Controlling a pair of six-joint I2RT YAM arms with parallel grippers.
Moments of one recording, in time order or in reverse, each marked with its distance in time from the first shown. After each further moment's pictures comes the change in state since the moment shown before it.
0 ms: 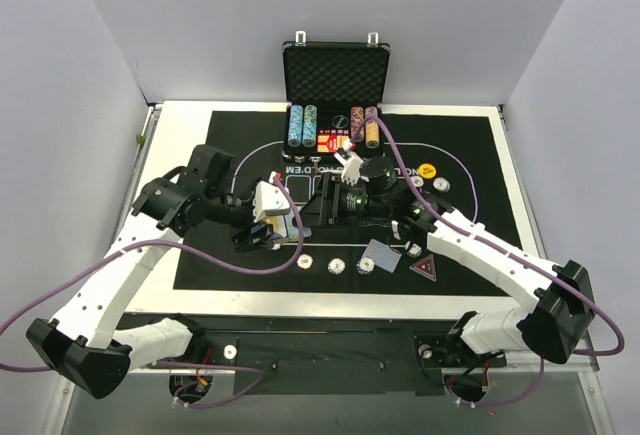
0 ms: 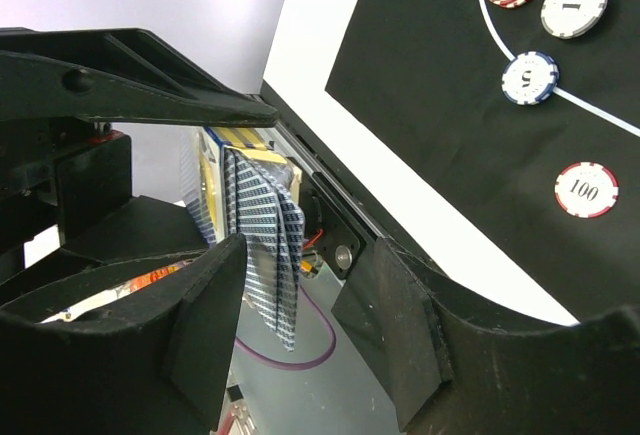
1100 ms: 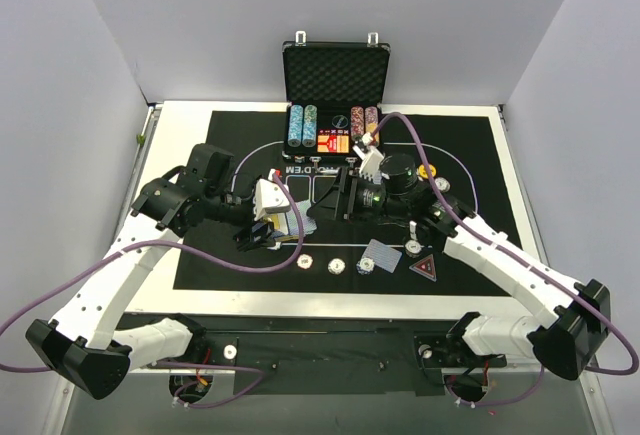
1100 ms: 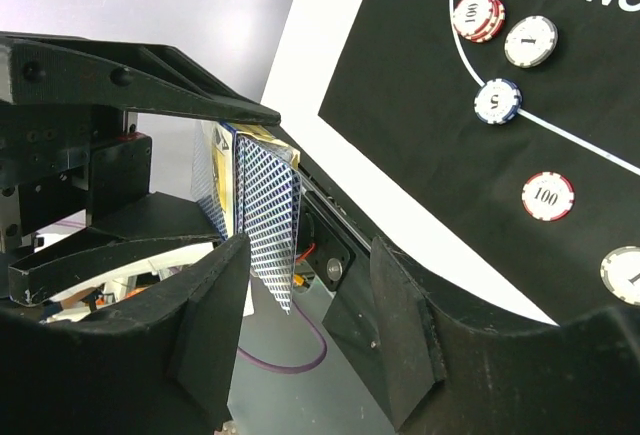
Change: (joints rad) left arm 0.000 -0.003 0.000 0.026 0.011 -0.027; right arm -0.055 -0.095 -0.013 -0.056 0.021 -0.037
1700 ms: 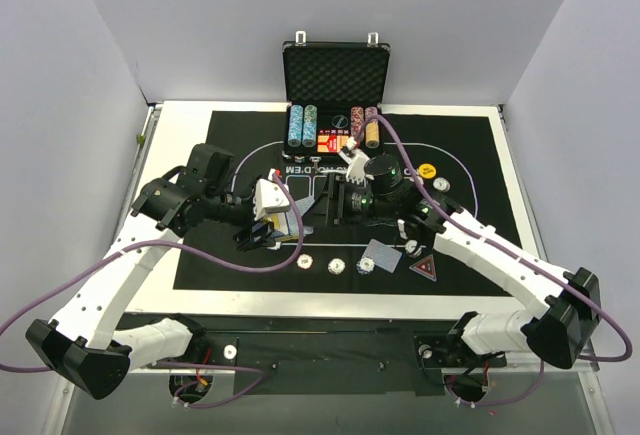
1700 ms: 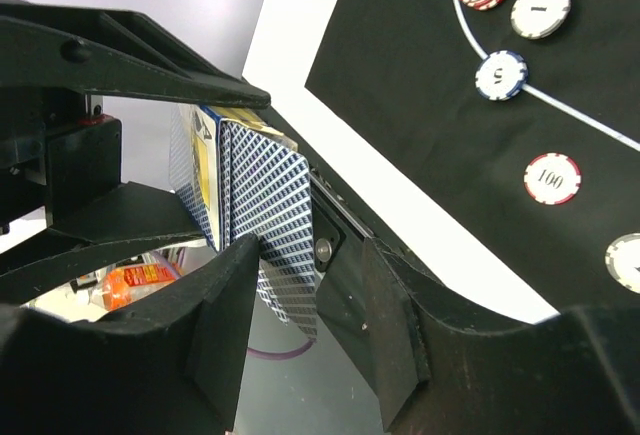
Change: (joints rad) left arm 0.000 0.000 0.000 0.001 0.000 -0.002; right arm 0.066 0.072 0.055 -0.053 0.014 -0.034
